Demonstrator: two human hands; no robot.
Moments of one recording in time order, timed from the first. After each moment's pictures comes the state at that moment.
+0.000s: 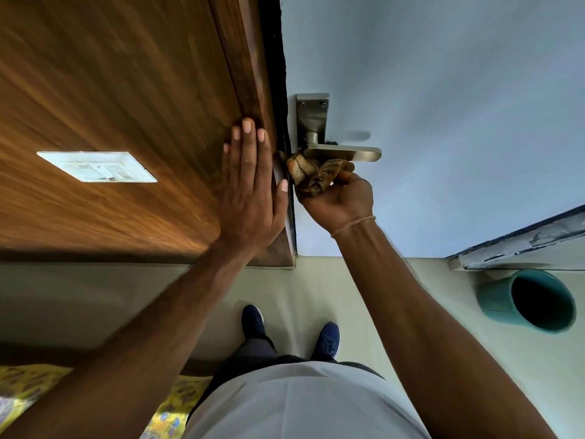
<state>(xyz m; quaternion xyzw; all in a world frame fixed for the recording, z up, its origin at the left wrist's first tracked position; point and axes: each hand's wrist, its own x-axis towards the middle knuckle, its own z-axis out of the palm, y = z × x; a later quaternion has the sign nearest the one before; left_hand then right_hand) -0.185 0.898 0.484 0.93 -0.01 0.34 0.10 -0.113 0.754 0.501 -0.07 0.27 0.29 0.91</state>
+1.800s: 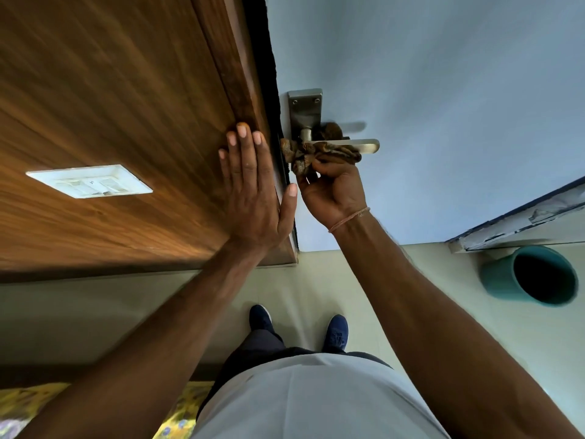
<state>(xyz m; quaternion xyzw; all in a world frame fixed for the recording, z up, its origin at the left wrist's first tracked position) -0.176 0.891 0.478 0.93 0.00 0.34 0.12 -0.115 0.761 0.495 -0.19 0.18 0.22 0.94</state>
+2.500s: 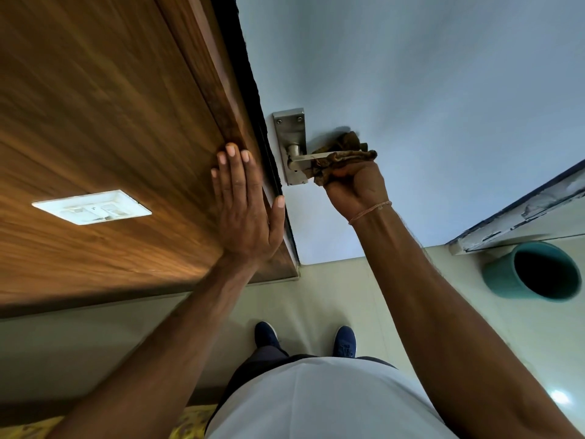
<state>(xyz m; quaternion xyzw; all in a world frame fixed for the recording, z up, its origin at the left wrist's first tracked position) -0.181 0.896 0.478 0.94 -0.02 0.33 0.11 -0.081 0.715 0.495 -0.24 0.22 0.11 0.94</state>
